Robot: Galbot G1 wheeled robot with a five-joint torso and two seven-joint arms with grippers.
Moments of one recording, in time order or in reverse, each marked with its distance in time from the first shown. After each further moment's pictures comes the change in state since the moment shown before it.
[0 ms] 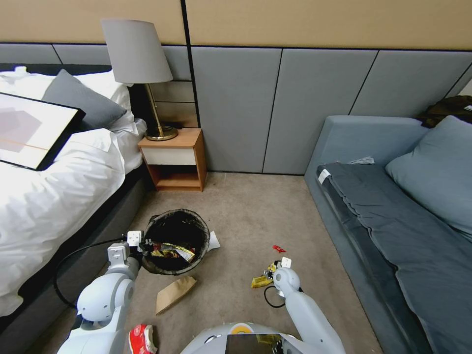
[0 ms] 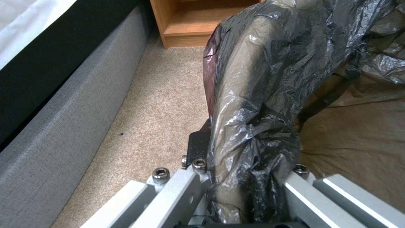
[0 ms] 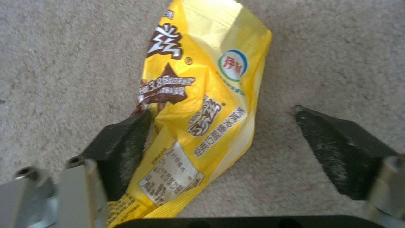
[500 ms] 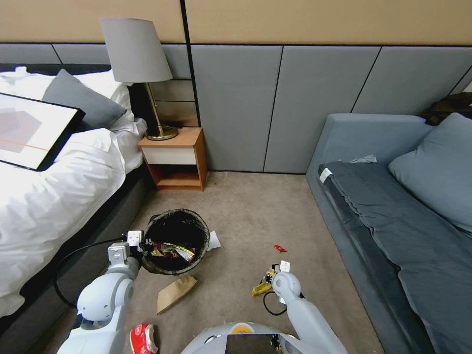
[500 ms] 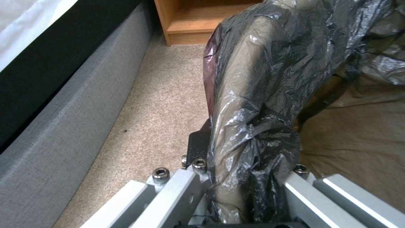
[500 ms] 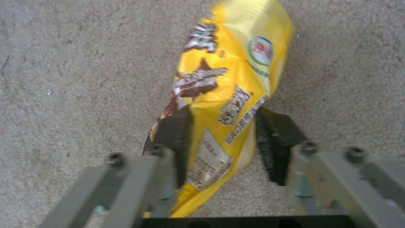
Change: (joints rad) left arm -0.001 -0.001 0.001 0.003 0.002 0.000 0.002; right arm -0.043 -0.021 -0.033 0.104 0.025 -0.015 0.018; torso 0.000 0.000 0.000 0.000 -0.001
